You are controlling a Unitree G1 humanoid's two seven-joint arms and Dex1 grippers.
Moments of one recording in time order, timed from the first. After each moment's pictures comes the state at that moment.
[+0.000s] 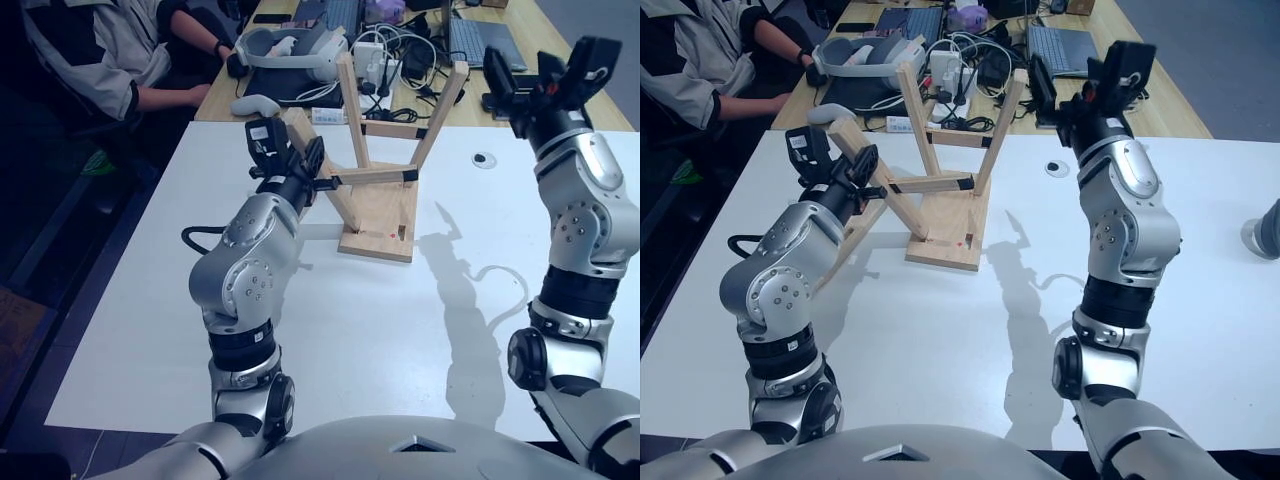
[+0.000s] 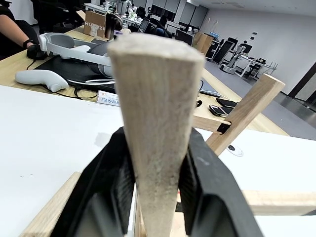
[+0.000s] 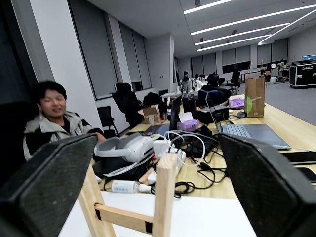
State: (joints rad) left arm -0.38 0.01 0.10 -0.47 -0.43 0.93 0.14; right arm -0.61 -0.16 -0.28 -0.25 0.42 0.64 0.12
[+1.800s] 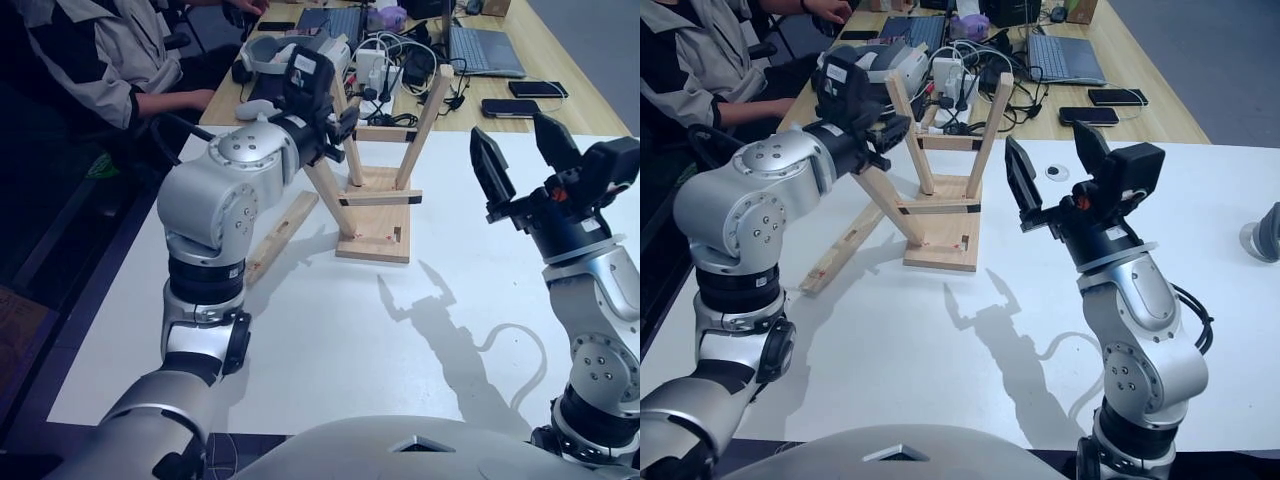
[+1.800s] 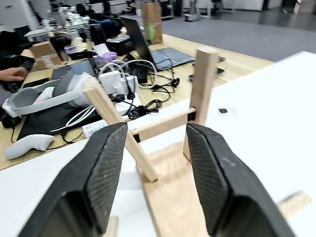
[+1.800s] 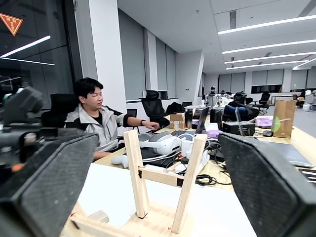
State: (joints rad) left arm -0.76 0.27 -0.02 -0.27 -0.36 1.10 -0.10; right arm -0.09 -0.26 -0.16 -0.84 0.58 0.66 0.12
